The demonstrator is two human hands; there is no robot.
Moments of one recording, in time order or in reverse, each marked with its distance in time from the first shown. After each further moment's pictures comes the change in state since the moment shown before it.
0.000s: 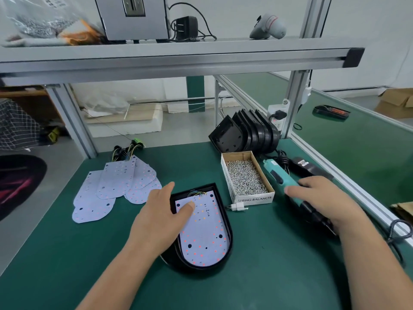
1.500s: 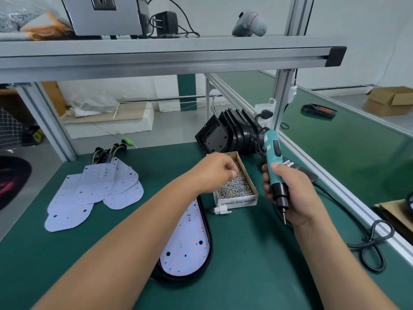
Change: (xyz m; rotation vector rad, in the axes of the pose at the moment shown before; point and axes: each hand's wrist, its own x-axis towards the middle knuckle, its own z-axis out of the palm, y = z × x) left_hand 0.108 0.134 0.064 -0.063 -0.377 0.422; right_hand 0.007 -0.028 0.031 1.058 0.009 -0.051
